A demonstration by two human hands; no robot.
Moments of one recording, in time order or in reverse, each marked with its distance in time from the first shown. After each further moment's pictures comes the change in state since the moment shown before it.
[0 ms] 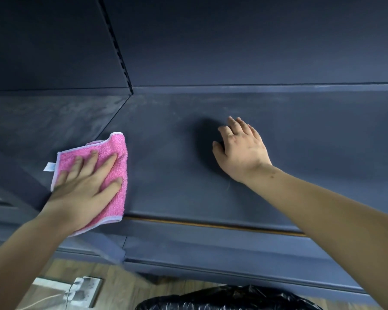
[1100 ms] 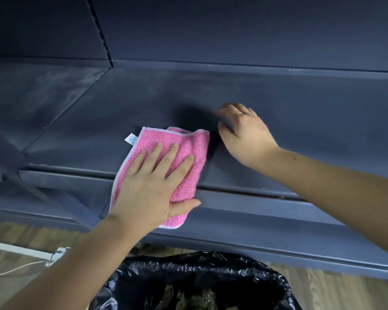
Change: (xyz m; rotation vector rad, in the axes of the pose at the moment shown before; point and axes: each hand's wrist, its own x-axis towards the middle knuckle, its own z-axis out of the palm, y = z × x) left_hand -0.062 0.133 0.059 0.305 0.305 0.534; right_hand -0.053 0.052 -0.036 0.200 0.045 -0.079
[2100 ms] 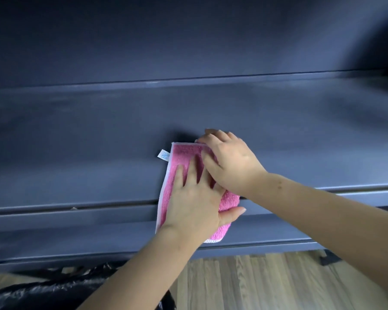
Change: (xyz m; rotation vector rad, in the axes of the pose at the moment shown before) left_hand 0.119 0.355 -0.061 -0.096 -0.024 0.107; right_hand -0.134 0.236 -0.140 -0.105 -0.051 0.040
